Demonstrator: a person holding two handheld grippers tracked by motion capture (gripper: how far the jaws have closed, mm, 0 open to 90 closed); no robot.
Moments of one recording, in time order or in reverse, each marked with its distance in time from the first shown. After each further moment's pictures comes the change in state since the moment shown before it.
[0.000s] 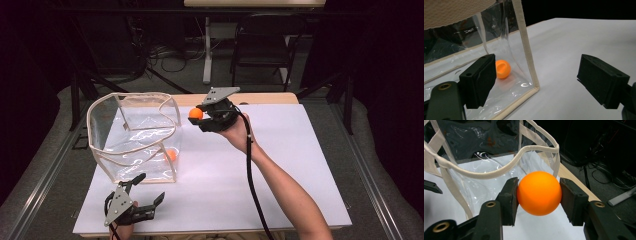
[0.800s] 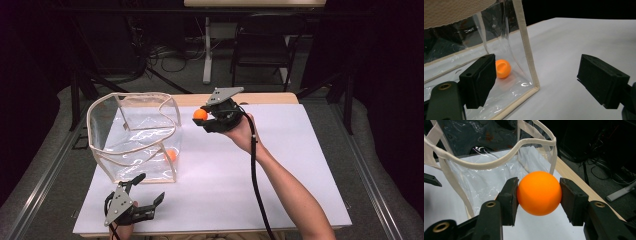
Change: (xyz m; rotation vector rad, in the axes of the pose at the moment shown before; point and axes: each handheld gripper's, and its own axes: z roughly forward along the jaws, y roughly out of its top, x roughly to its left) left arm 0.000 0.000 0.000 0.002 0.001 -0.002; right arm -0.004 -0.005 -0.008 0.032 -0.004 -0.001
